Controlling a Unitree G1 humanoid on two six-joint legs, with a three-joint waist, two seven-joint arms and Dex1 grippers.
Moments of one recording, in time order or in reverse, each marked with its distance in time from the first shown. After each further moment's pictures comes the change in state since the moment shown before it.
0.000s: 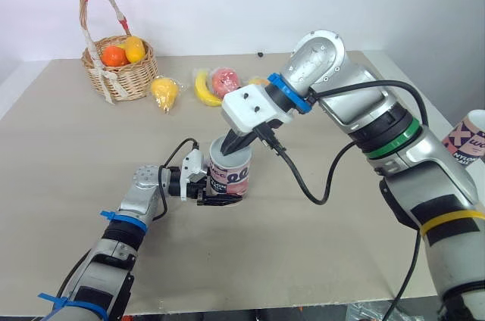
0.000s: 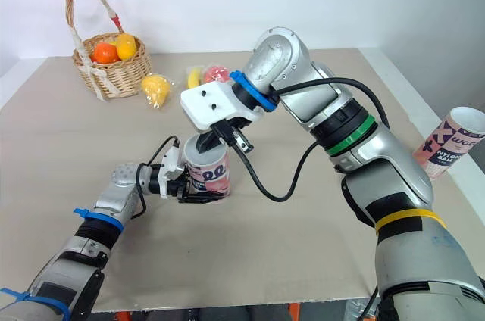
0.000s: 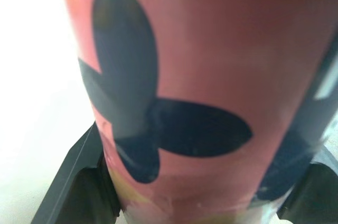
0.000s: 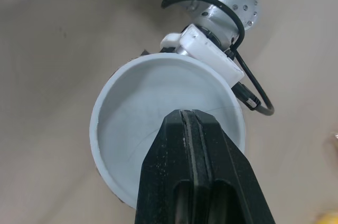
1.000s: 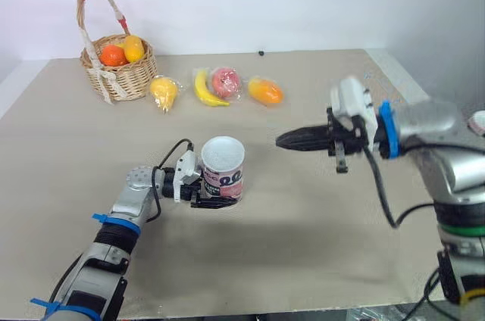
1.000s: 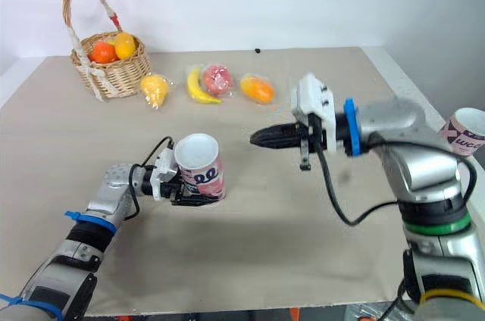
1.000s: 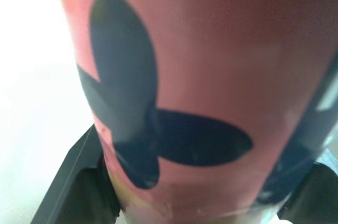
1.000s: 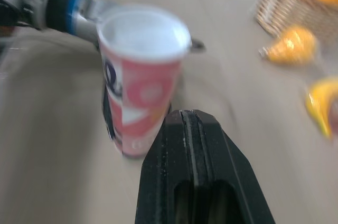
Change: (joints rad) left arm 0.032 0.053 0.008 -0.074 -0.027 0.047 -0.043; right arm 0.740 -0.259 -0.642 -0.548 0.354 0.505 -0.395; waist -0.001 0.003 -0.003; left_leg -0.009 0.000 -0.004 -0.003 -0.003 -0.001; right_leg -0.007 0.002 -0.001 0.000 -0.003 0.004
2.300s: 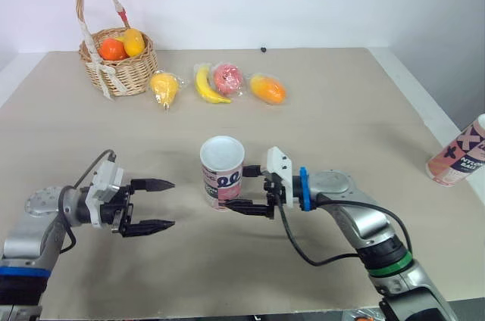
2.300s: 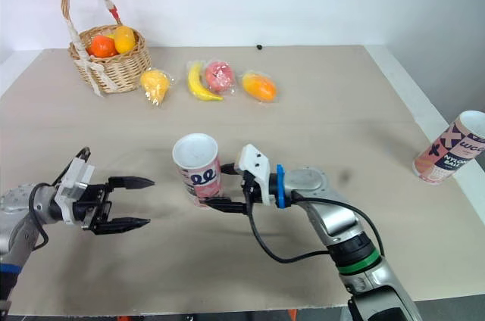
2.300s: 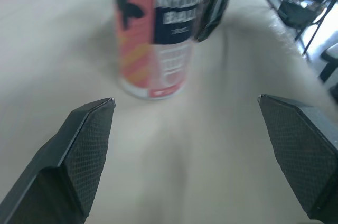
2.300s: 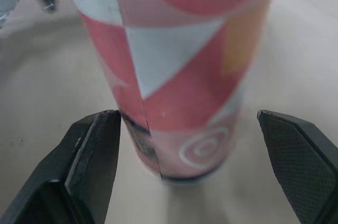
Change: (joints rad) left arm 0.429 0.357 0.291 -0.515 -0.273 0.319 -0.034; right arm 0.173 0.366 0.273 0.157 -0.168 -0.176 -0.176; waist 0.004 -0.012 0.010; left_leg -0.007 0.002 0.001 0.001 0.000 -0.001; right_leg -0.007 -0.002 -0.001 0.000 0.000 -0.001
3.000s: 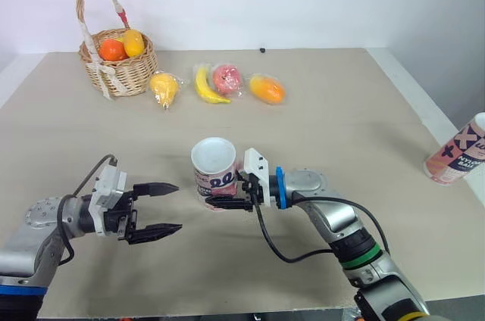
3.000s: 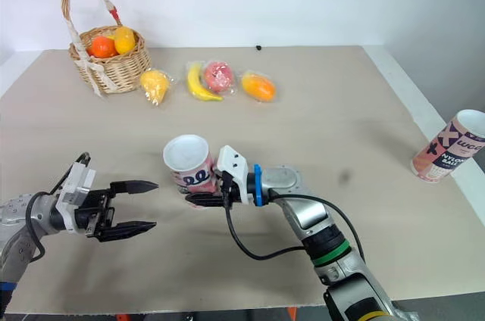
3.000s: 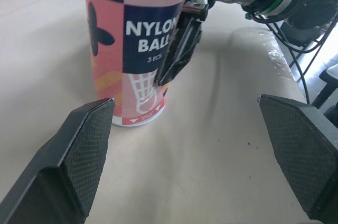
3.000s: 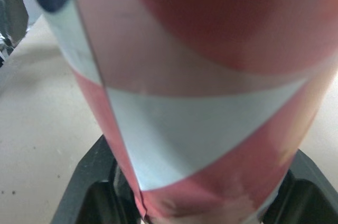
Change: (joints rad) left arm 0.055 -0.011 0.008 -0.135 -0.046 0.069 0.109; right arm -0.064 0.110 0.037 0.131 -0.046 -0.065 0.015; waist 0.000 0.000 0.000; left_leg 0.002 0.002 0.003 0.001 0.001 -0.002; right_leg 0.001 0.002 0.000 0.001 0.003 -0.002
